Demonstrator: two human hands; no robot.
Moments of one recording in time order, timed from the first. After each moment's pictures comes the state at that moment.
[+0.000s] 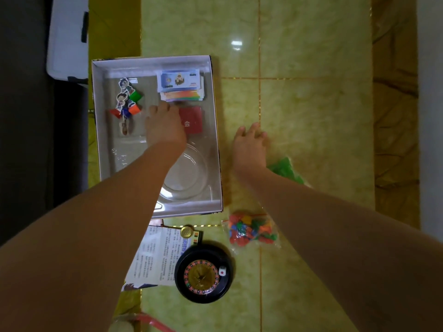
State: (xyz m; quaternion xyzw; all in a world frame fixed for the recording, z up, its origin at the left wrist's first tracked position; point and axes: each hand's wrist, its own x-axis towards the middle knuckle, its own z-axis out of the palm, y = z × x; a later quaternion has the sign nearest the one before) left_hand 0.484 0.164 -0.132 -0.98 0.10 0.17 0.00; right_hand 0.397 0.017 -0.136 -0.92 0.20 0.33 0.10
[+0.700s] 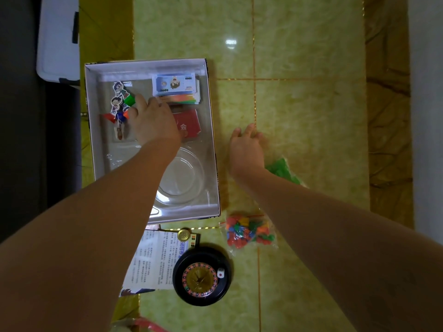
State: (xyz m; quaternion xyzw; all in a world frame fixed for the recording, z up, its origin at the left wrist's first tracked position) left_hand 0.492 0.156 -0.124 -0.98 0.06 0.15 0.09; right_hand 0.397 0.013 -0.138 -0.93 0.17 0.33 0.07
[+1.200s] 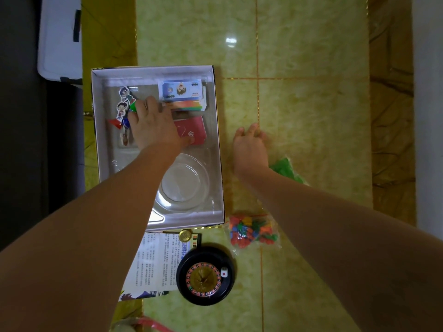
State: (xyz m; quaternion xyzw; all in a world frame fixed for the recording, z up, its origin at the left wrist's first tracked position) left_hand 0.484 0.168 -0.119 -0.98 0.08 0.17 0.06; right_hand 0.399 0.012 -0.136 -0.92 0.17 0.34 0.07
